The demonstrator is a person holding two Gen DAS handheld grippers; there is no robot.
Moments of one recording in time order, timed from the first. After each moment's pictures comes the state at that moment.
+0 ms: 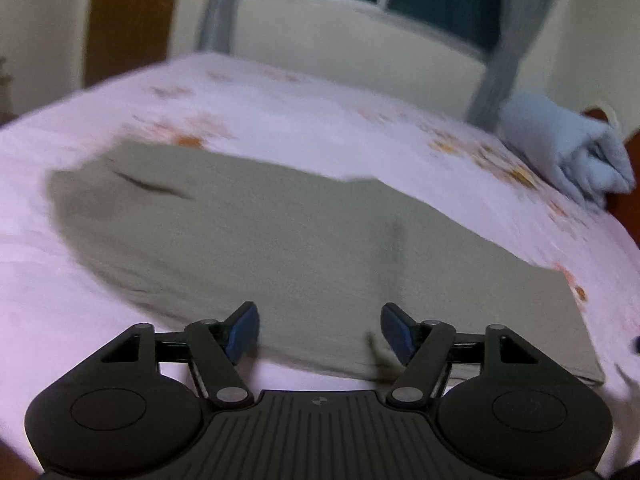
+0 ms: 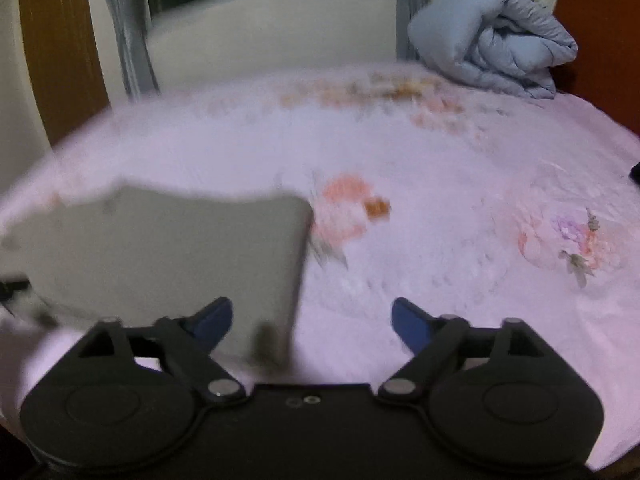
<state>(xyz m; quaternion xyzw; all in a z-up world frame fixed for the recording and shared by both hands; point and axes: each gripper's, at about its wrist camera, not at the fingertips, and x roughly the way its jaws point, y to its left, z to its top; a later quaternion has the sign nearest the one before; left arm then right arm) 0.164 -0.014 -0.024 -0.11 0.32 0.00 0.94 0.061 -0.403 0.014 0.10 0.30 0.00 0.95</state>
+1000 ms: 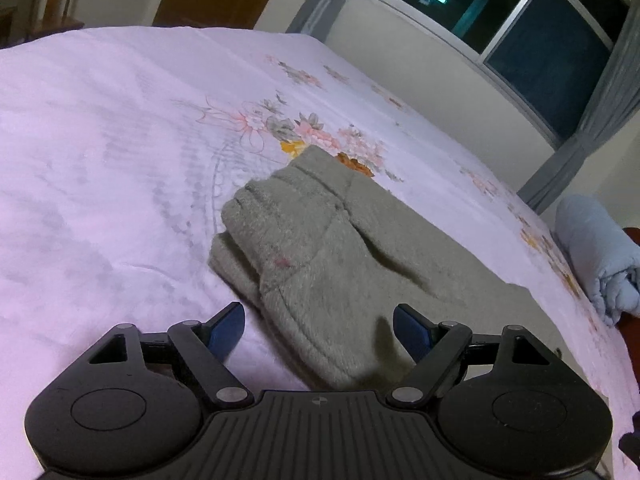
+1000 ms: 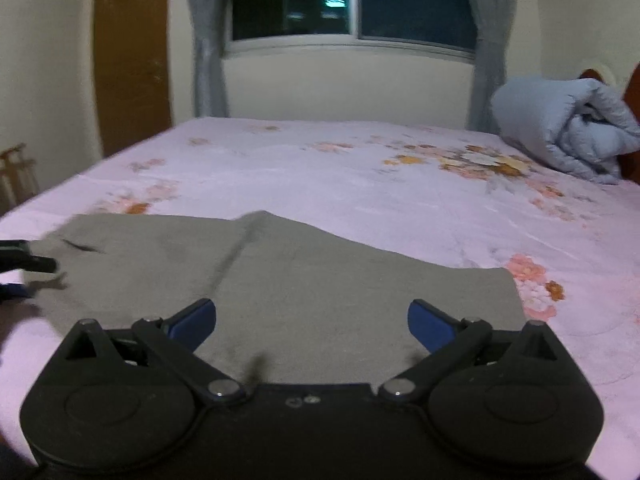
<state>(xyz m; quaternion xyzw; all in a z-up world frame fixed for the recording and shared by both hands) 0.249 0.181 -0.080 -0.26 0.32 0.03 0.91 0.111 -0.209 0.009 0.00 0.27 0.02 0.96</state>
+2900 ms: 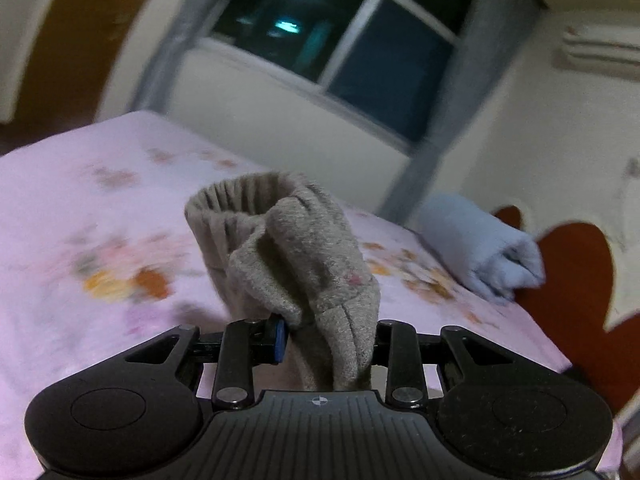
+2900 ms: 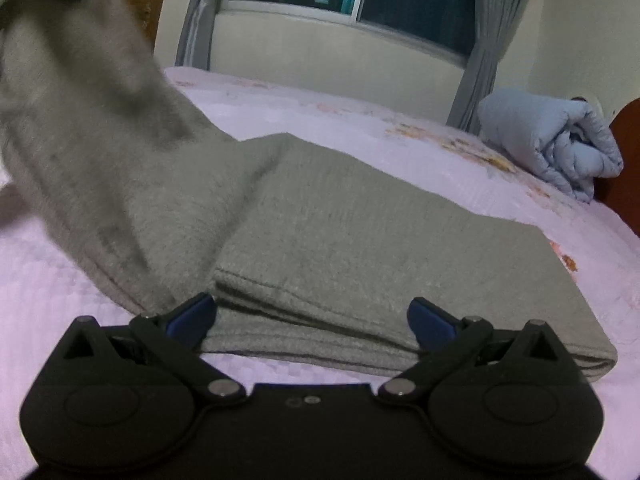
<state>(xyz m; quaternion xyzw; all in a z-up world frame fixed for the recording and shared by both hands) 0.249 0.098 0.067 -0.19 0.21 -0.17 0.94 0.101 -0.123 -0.075 -0.10 0.28 -0.03 0.96</state>
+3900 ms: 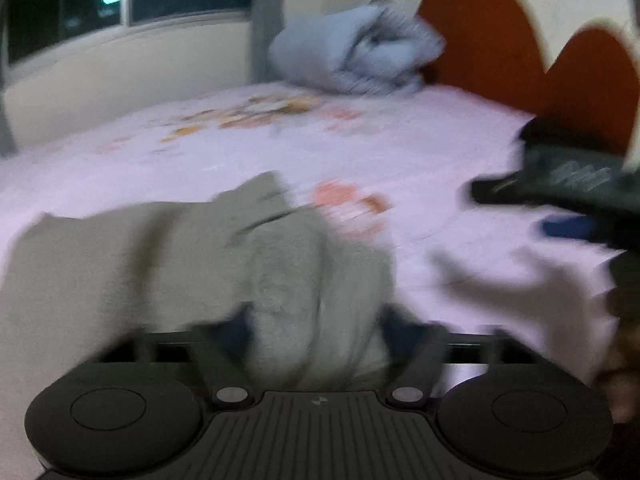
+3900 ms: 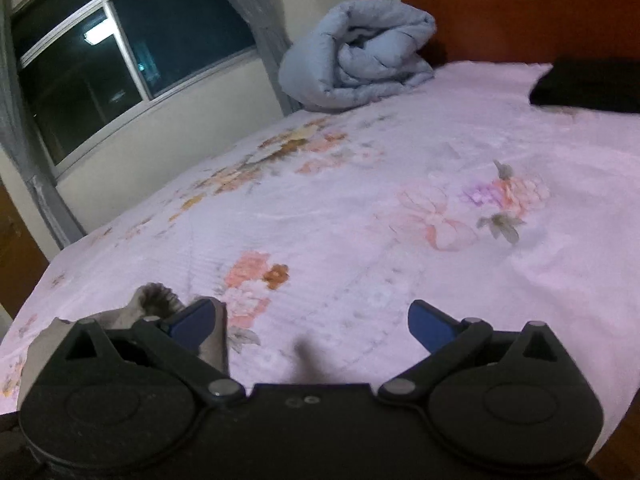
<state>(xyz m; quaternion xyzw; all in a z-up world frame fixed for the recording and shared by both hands) 0.176 -0.264 -0.022 0.07 0.29 -0.30 0.91 0.053 -0.455 -0.007 0.23 0.22 -0.15 0.94</state>
